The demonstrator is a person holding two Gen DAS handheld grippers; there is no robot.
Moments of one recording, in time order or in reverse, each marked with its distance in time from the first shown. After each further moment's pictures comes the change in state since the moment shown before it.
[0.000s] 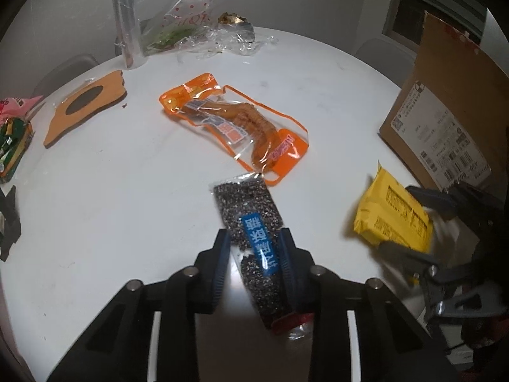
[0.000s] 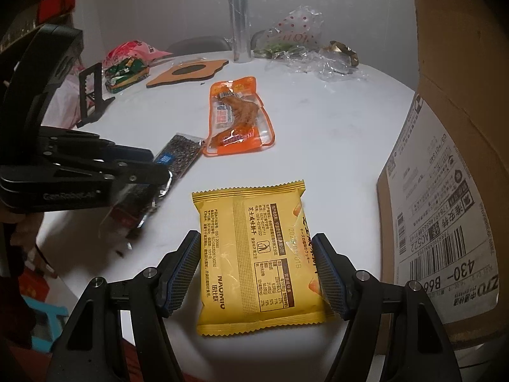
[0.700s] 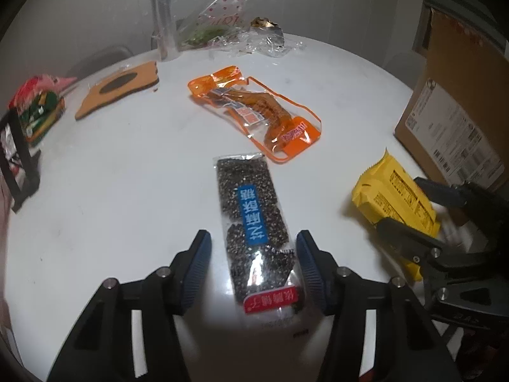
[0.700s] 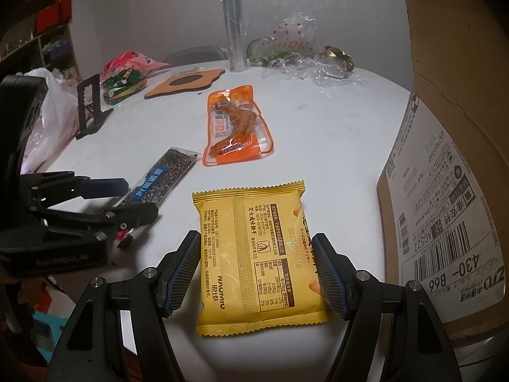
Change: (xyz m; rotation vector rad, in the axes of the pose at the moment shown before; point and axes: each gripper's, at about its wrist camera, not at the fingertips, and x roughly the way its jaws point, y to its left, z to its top) left arm -0.003 -0.021 -0.027 -0.110 -0.048 0.141; right arm -0.001 0.002 -0.001 0.039 -0.047 -0.002
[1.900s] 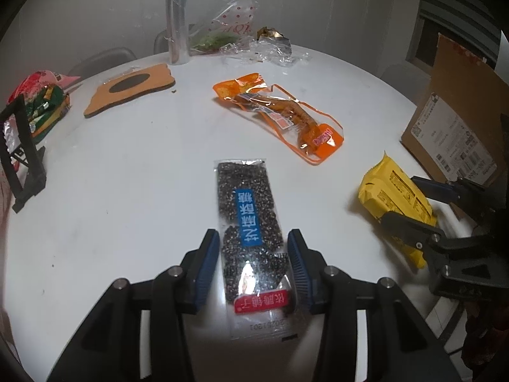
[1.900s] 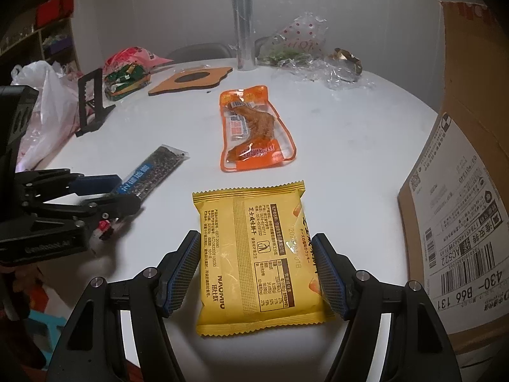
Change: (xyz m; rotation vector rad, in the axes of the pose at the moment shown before) left arm -0.007 0.045 -0.010 -0.024 -0.047 -0.047; right arm 0.014 0.019 0.010 -0.029 0.008 -0.003
